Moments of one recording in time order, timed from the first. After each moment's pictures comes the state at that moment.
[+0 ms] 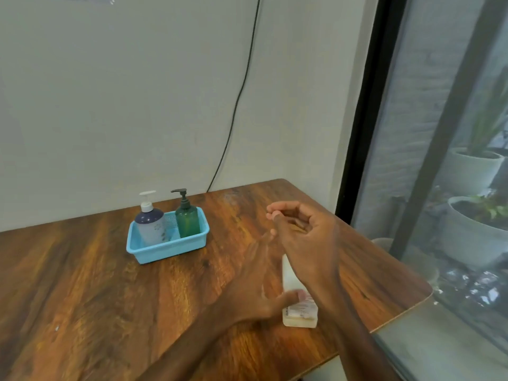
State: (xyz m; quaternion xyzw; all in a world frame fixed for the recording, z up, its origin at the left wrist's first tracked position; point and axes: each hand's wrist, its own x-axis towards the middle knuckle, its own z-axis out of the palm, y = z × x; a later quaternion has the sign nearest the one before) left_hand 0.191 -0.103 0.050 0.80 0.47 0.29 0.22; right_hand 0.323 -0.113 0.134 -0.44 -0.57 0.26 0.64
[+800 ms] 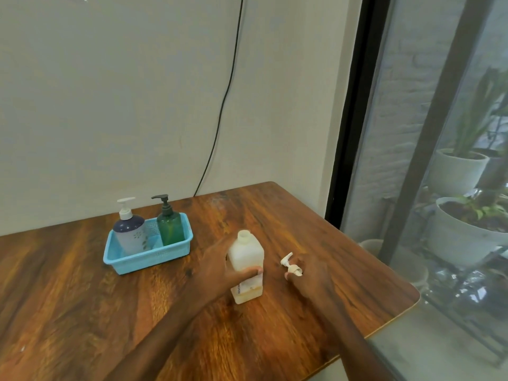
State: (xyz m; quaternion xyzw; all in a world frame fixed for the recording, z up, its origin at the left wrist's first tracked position) left_hand 0.169 -0.034 0.040 0.70 0.60 0.32 0.20; right_hand 0.403 -0.021 0.015 -0.70 -0.61 0.22 0.29
